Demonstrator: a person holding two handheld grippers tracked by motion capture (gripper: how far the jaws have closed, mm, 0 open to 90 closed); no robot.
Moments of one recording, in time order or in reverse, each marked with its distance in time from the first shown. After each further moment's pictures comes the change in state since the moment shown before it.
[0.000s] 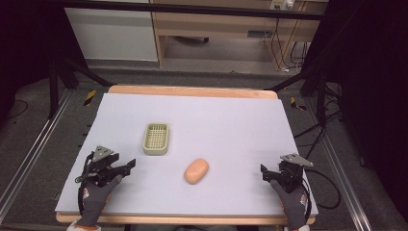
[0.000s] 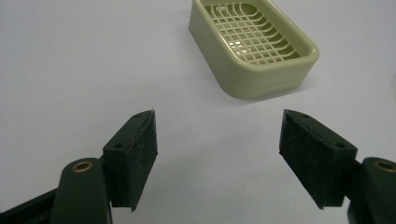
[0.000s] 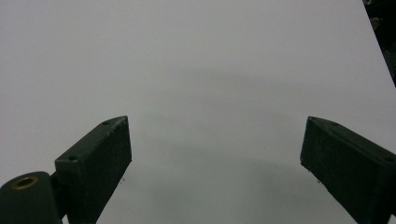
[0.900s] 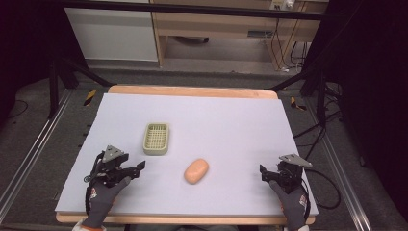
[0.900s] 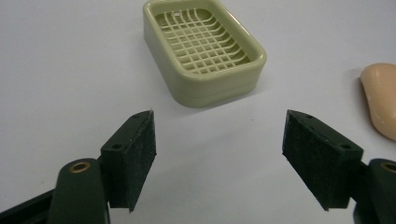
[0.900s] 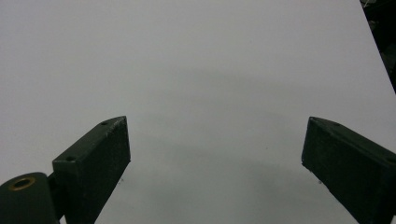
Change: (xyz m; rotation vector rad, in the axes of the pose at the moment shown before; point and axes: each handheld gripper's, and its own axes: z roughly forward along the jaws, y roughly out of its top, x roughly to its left) left arm -0.030 0.010 0.001 0.012 -0.065 0.054; right arm 0.004 0.000 -0.001 -0.001 -0.011 -0.012
